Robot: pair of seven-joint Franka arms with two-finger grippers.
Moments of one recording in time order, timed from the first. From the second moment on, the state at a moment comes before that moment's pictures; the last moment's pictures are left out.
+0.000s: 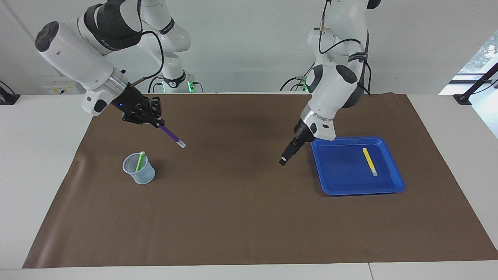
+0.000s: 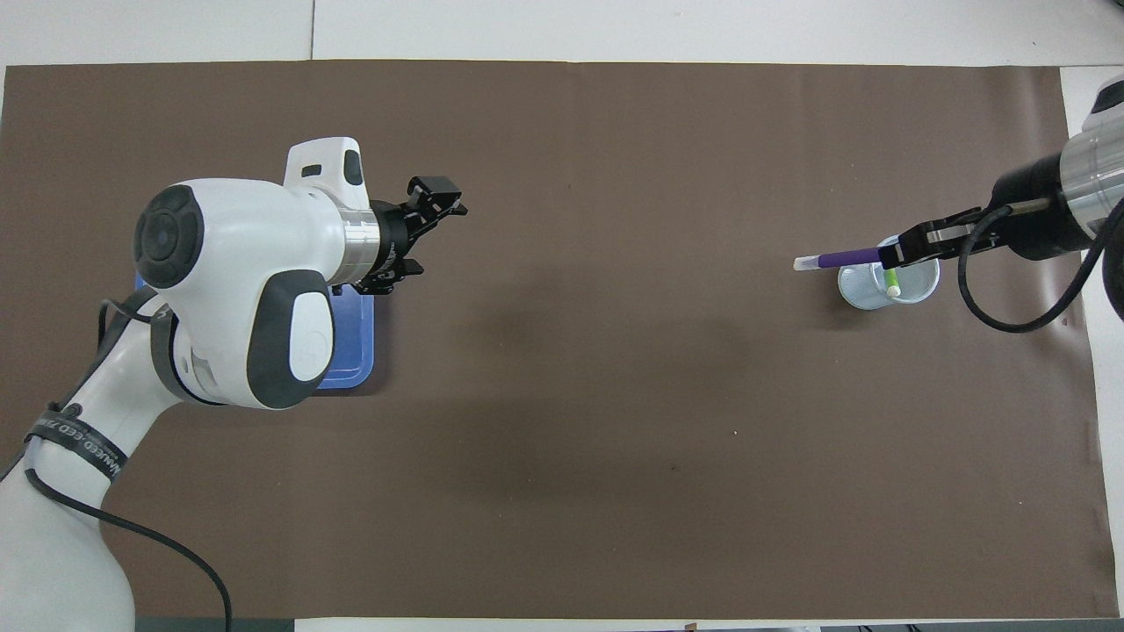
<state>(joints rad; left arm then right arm) -0.35 0.16 -0.05 -1.99 -0.40 2.46 -0.78 -0.02 0.09 -0.01 -1.62 0.29 1.65 -0.32</state>
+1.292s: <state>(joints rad) 0.11 0.20 -0.06 -2.18 -0.08 2.39 0.19 -0.15 0.14 -0.01 -1.79 0.15 1.87 -0.72</state>
